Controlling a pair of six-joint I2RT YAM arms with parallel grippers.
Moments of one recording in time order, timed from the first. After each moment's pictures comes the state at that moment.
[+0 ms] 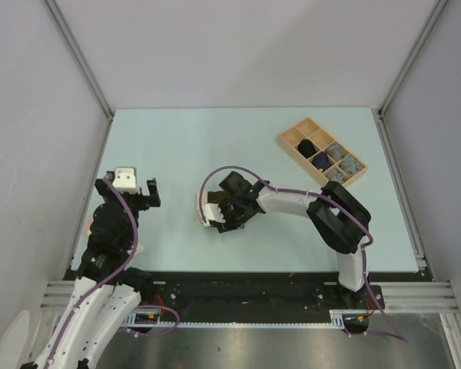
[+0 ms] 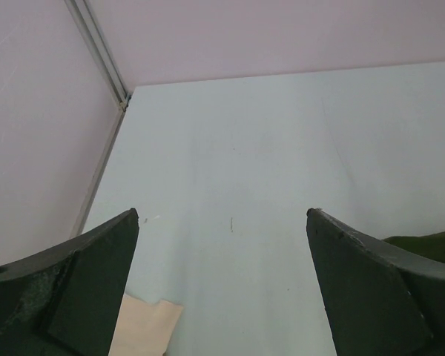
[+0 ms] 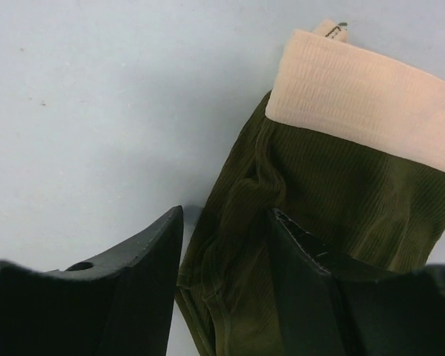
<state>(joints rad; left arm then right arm) -0.34 0.42 0.60 -0.23 -0.38 0.09 0.91 1.95 1.28 -0.38 -0.46 -1.01</state>
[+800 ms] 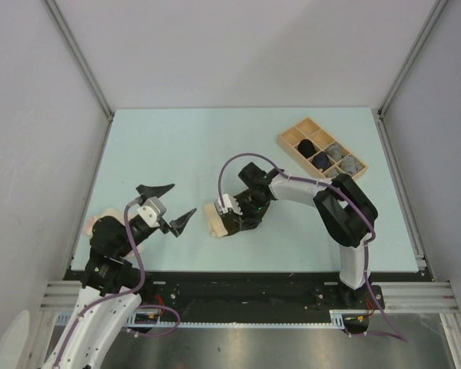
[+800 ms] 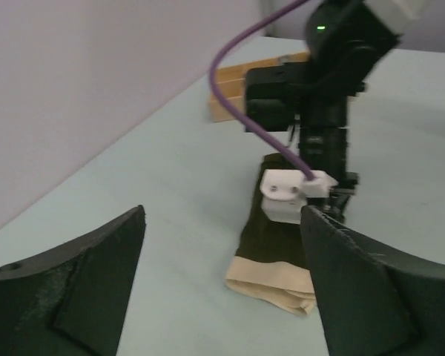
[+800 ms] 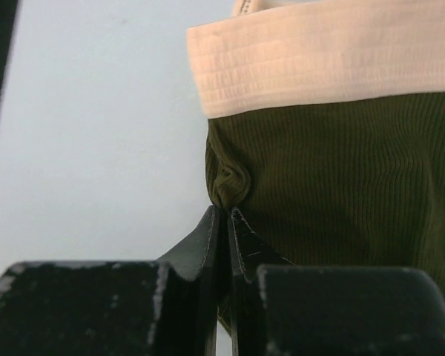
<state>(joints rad) -0.34 0.28 0.46 -0.10 0.42 0.23 0.76 1.95 1.27 -0.58 -0.67 -1.04</state>
